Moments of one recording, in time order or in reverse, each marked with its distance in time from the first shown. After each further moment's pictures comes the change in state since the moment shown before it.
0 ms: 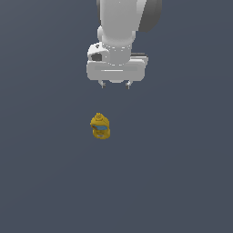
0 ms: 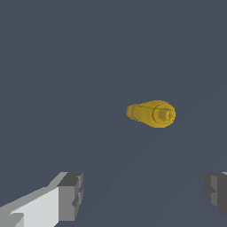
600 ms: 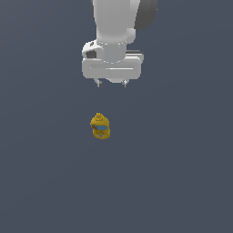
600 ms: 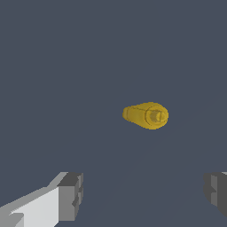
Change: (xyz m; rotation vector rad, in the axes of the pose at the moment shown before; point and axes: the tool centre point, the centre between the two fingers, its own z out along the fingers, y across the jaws) arm 0.000 0.014 -0.006 0.008 0.019 -0.001
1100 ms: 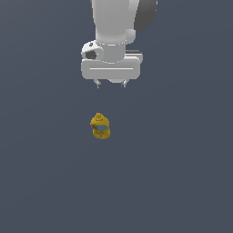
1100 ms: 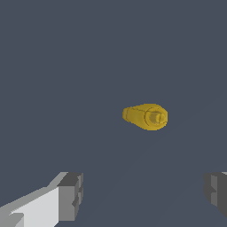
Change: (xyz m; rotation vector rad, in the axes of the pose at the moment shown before) arm 0.001 0.002 0.001 0.001 0.002 -0.022
